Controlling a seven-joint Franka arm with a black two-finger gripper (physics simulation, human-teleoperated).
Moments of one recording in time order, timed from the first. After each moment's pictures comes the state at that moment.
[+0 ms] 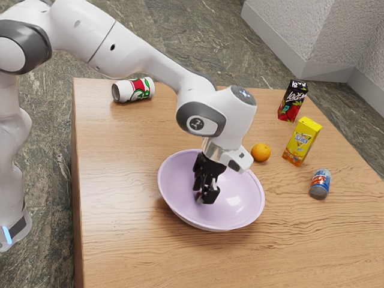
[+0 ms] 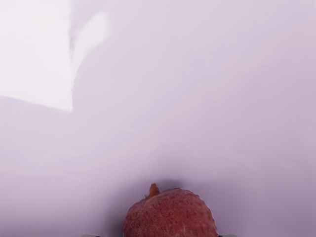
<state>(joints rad) -0.36 0.04 0.06 -2.01 -0.03 1.96 -0.24</state>
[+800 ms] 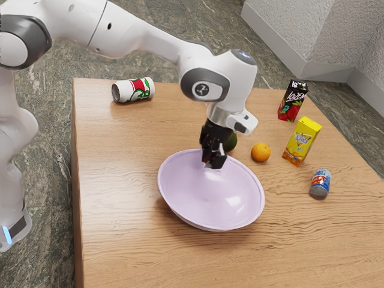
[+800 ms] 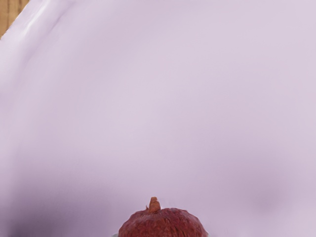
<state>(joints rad) -0.60 -0.01 0.44 -1.92 -0.01 1.89 -0.18</state>
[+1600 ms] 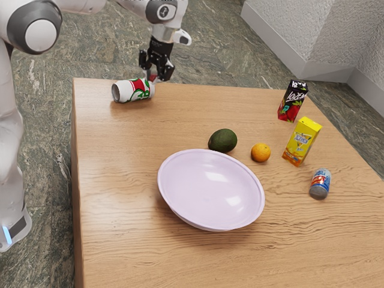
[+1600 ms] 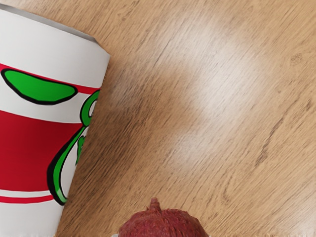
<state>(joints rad) -0.10 -0.02 0.62 -1.81 0.01 1.66 -0.14</state>
